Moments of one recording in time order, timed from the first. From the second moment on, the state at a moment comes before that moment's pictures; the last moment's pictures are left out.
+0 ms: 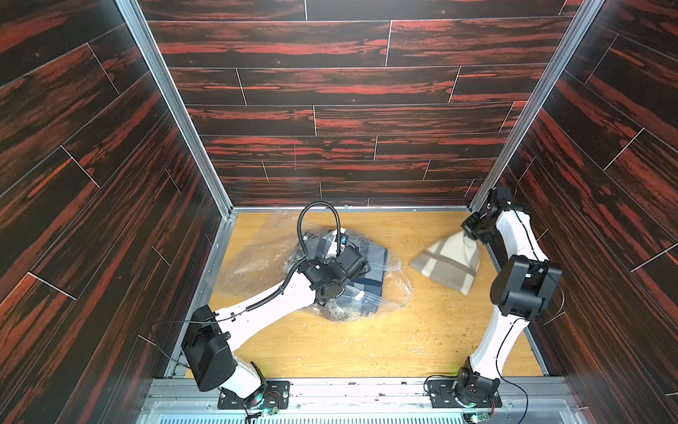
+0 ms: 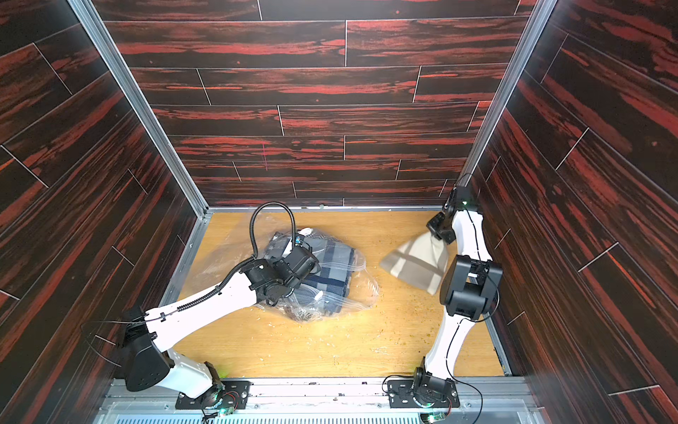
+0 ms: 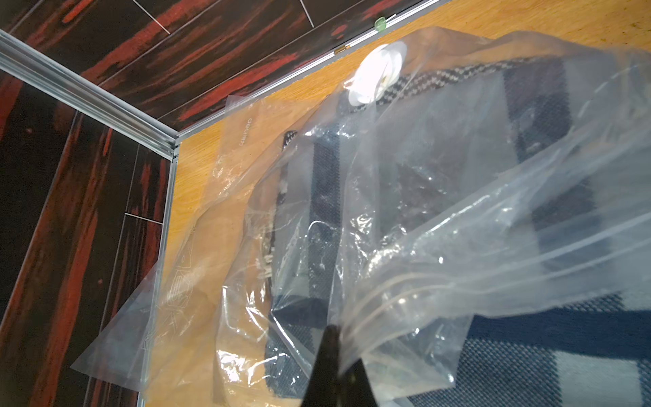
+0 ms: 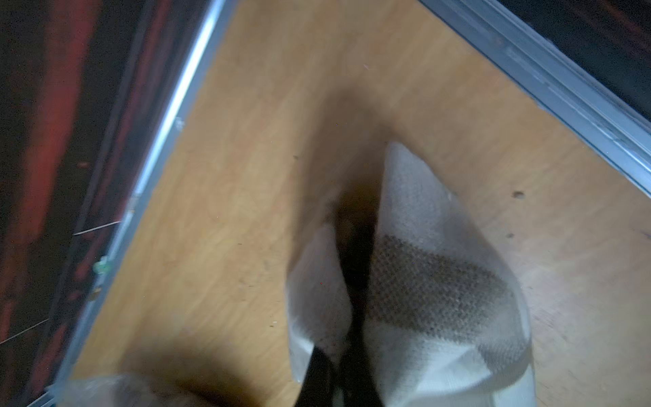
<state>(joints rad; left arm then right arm) -0.86 1.53 1.33 -0.85 -0.71 -0.38 -0.22 2.07 1.98 -1.01 -0.14 0.64</state>
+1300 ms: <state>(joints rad) -0.84 1.53 1.33 -0.83 -0.71 -0.38 -0.33 2.10 1.74 -0.87 -0.28 0.73</state>
